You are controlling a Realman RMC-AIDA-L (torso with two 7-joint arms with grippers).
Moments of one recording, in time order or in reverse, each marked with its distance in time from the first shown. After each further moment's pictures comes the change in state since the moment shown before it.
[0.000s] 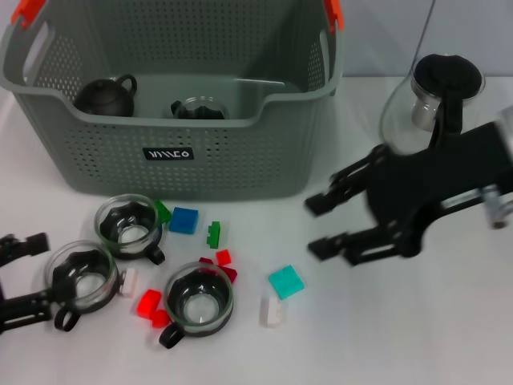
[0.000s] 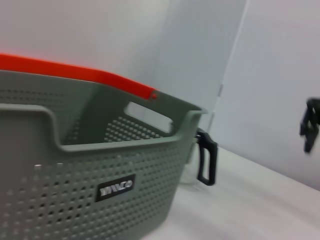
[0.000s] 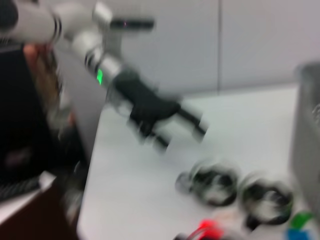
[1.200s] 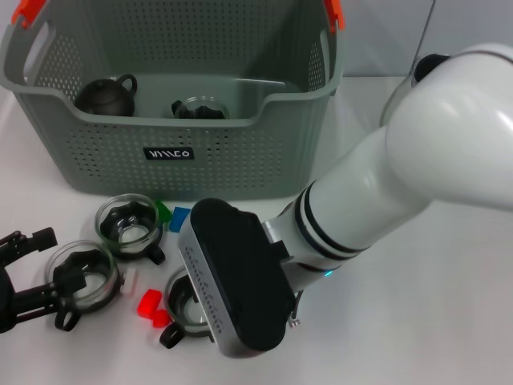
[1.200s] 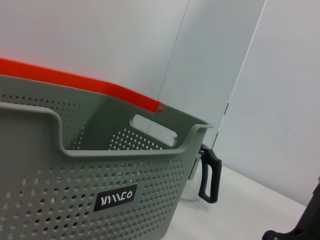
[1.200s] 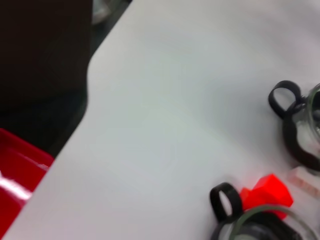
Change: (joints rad) left arm -0.002 -0.013 -0.037 -0.056 -0.008 -0.017 0.001; right arm 0.226 0.032 -0.951 0.136 -0.232 0.672 0.073
